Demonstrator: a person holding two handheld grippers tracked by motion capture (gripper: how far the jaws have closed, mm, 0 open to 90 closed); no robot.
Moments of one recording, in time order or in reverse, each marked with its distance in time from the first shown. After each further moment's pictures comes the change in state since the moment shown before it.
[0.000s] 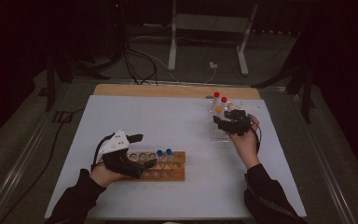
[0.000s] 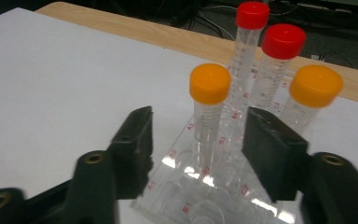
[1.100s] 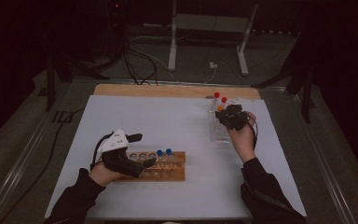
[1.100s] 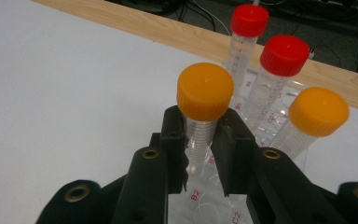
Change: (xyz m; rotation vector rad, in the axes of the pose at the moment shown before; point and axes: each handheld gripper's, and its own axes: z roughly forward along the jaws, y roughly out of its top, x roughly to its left) left arm 0.003 0.001 -0.001 0.005 -0.003 -0.010; right arm 0.000 0.015 0.011 0.056 -0.038 -0.031
